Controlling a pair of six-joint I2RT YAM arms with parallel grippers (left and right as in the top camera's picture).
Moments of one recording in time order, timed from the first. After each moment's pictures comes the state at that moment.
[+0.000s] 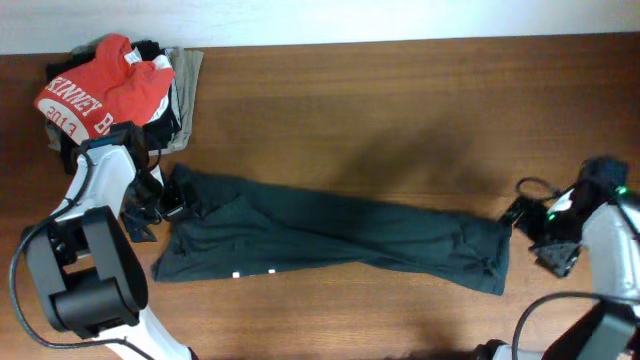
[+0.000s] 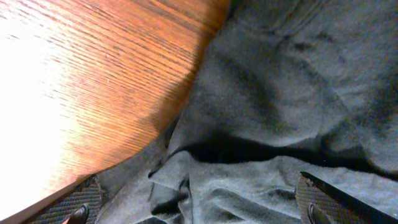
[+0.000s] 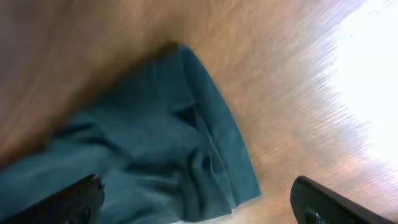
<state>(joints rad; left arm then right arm) 0.23 1.95 1.34 -1.13 0.08 -0.26 -0.51 1.48 0.94 -0.99 -0.18 0.29</state>
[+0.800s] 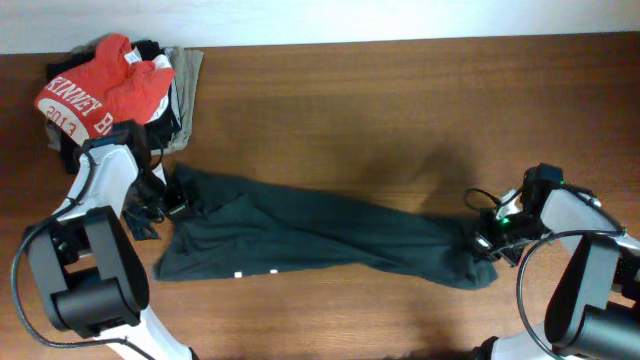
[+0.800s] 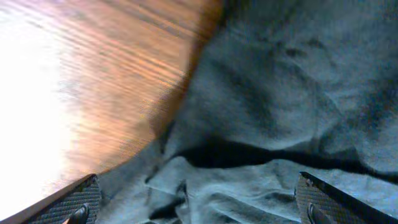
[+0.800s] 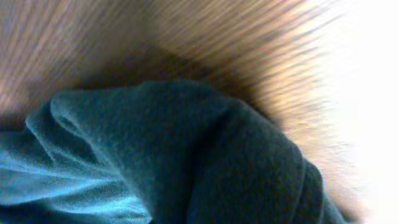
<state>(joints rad) 0.21 1.95 1.34 -1.12 0.09 -0.26 -0.36 1.71 0.90 -0.91 -0.36 0.26</state>
